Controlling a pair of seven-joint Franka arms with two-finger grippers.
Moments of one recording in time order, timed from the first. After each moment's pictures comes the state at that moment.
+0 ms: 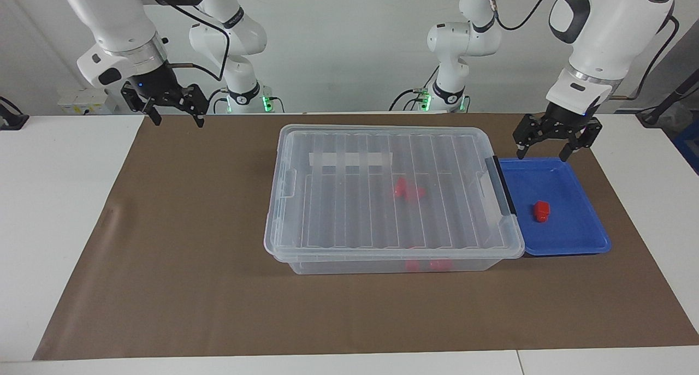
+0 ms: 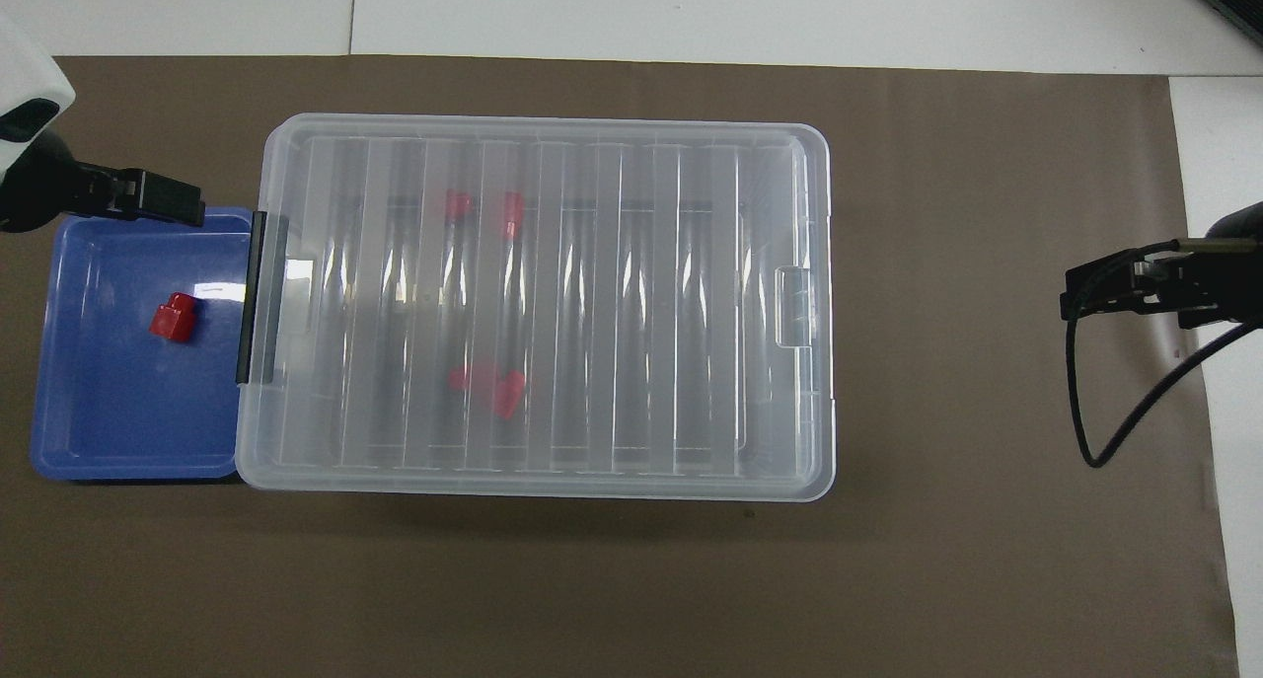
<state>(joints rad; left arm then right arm) -0.12 0.08 0.03 -1.53 -0.02 1.75 0.06 0.01 -0.01 0.03 -1.54 0.00 1.48 0.13</state>
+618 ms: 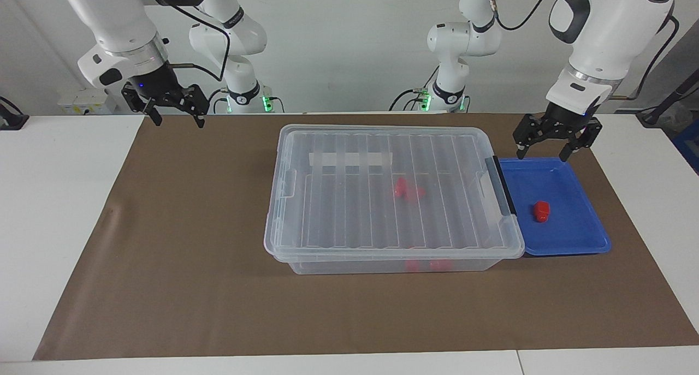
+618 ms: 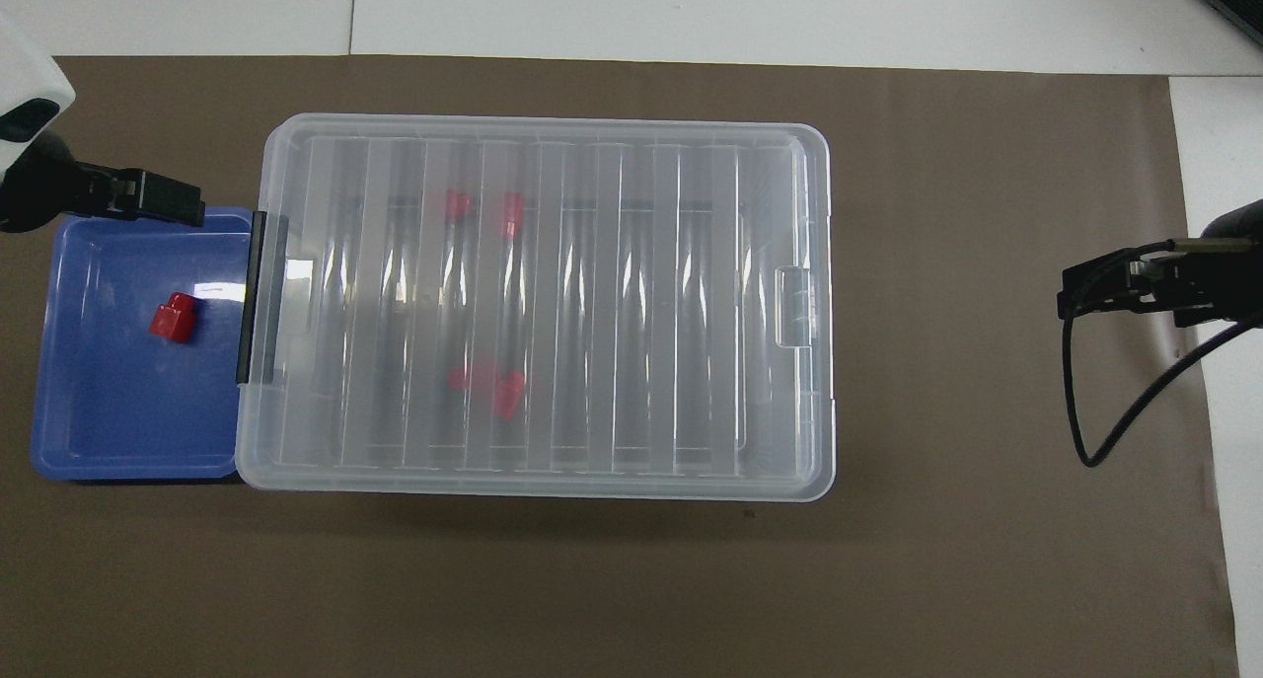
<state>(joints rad) -0.12 0.08 0.03 -1.53 -0.02 1.75 0.06 0.01 -0.01 0.03 -1.55 0.00 1.50 0.13</state>
